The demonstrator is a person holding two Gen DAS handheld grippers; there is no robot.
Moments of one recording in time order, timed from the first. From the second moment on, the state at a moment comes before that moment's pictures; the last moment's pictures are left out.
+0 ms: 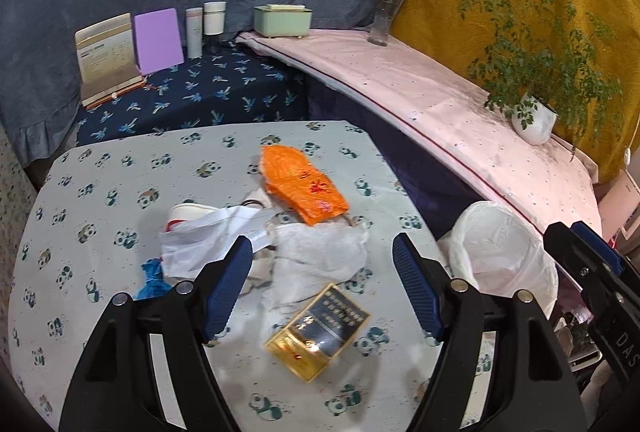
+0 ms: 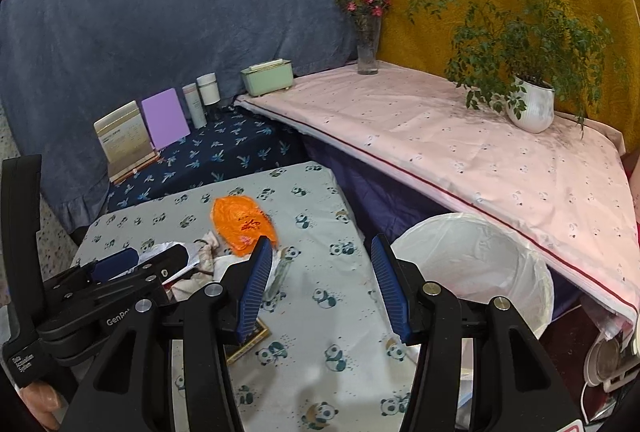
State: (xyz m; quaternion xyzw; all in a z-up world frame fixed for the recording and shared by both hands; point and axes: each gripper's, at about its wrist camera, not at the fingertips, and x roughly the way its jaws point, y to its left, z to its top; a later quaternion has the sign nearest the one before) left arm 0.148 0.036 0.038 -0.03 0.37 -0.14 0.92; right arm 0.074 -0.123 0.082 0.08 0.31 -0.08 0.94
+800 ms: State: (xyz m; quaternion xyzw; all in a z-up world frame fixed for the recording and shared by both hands) left arm 0.175 0.124 -0.005 -0.05 0.41 -0.07 0.91; right arm 0.117 -0.058 0.023 0.05 0.38 -0.02 0.92
